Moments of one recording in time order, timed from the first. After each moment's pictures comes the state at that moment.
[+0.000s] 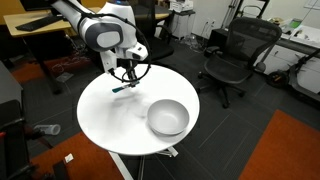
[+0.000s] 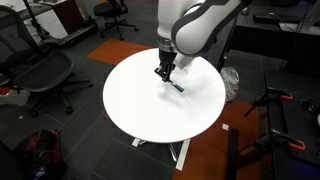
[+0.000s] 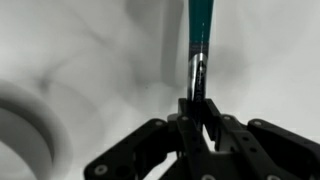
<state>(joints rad) 0.05 0.59 -0.05 -1.95 0.06 2.63 0.24</state>
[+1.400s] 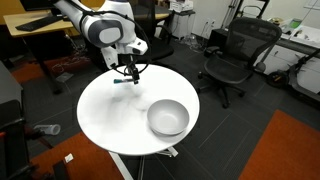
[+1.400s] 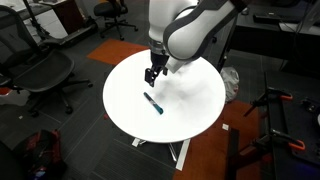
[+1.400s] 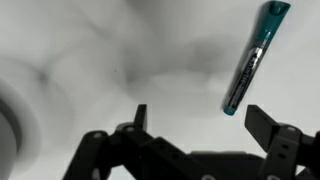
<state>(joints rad) 0.09 0.62 -0.05 -1.89 0.06 2.64 0.25</state>
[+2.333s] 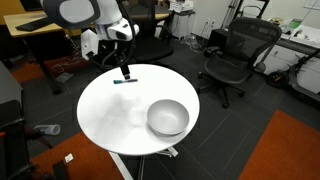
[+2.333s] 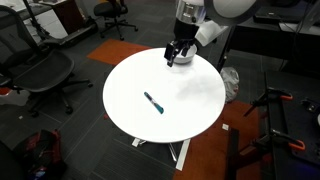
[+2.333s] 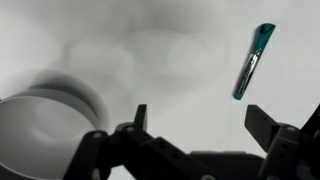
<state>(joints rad) 0.05 0.26 -0.08 -2.22 0.06 2.67 0.24</state>
